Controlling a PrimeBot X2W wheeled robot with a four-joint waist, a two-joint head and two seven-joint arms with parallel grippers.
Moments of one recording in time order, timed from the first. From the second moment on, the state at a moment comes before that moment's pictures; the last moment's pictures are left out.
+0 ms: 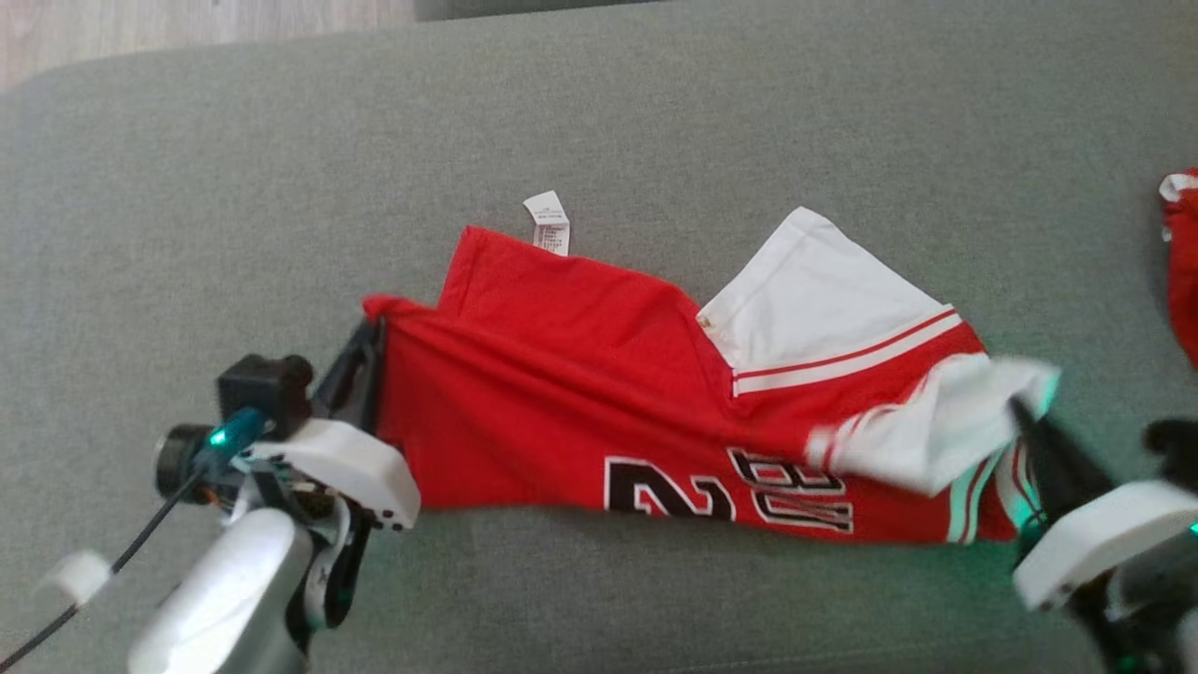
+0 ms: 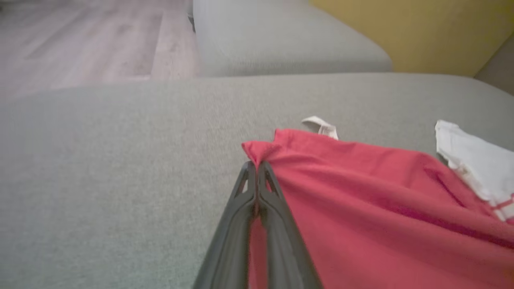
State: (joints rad) left arm -0.35 0.38 -0.60 0.22 -0.62 0.22 0.07; right arm 0.11 -0.18 -0.05 -0.10 0.37 0.13 0.36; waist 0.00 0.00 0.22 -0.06
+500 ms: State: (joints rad) left arm -0.46 0.53 -0.46 -0.38 -0.43 0.33 -0.07; right arm -0.21 -0.36 -0.27 -0.52 0.30 0.13 0.33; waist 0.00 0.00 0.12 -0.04
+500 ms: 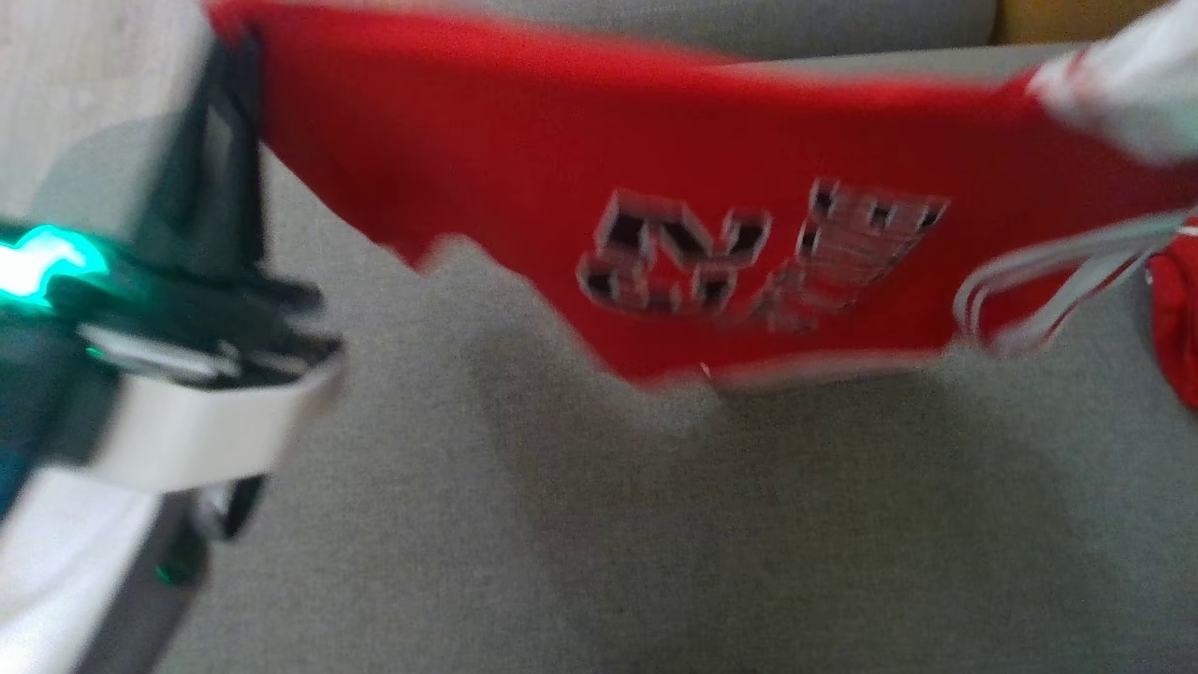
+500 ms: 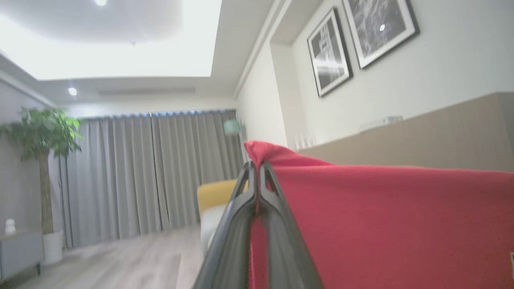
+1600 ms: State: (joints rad) left arm -1.13 0.23 -0.31 0.62 -0.69 0.08 -0.24; right arm -1.18 -0.32 0.06 0.44 0.55 0.13 0.21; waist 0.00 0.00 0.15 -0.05
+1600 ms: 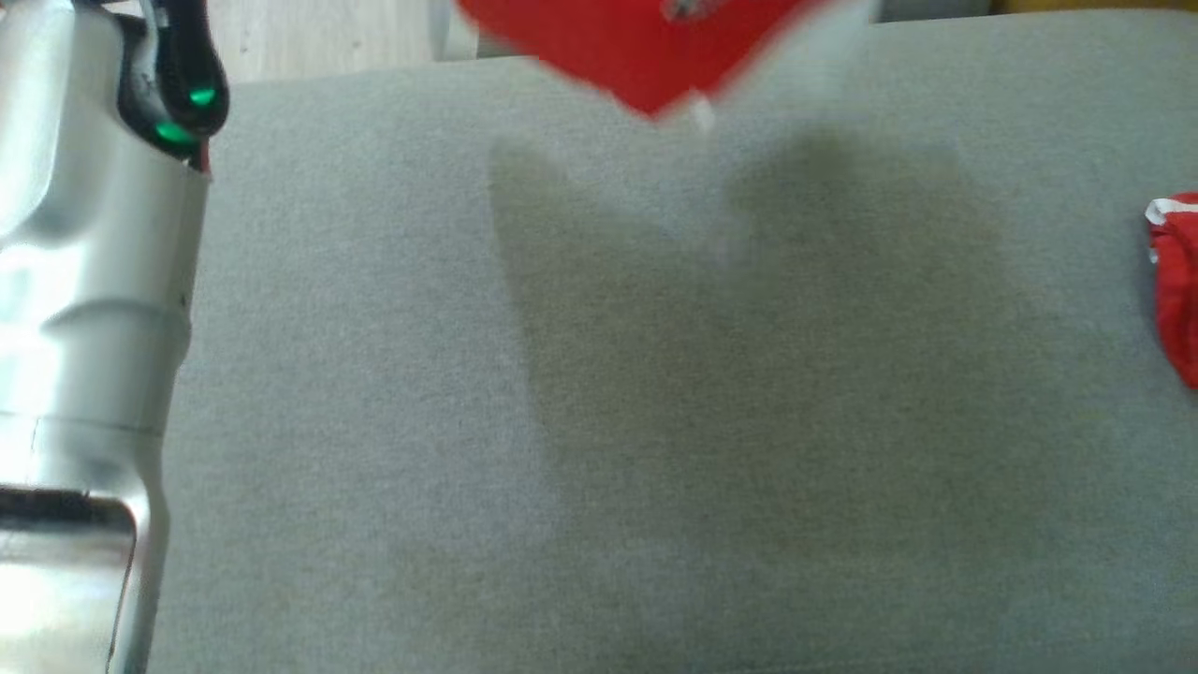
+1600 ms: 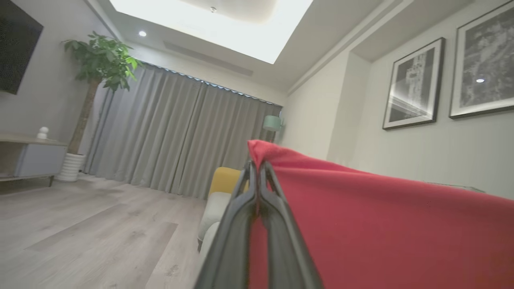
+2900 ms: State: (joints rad) left arm -0.21 0.14 -0.16 0.31 -0.47 0.01 -0.14; right arm -0.09 -0.38 0.24 0.23 0.78 0.13 0.06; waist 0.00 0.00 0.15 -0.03
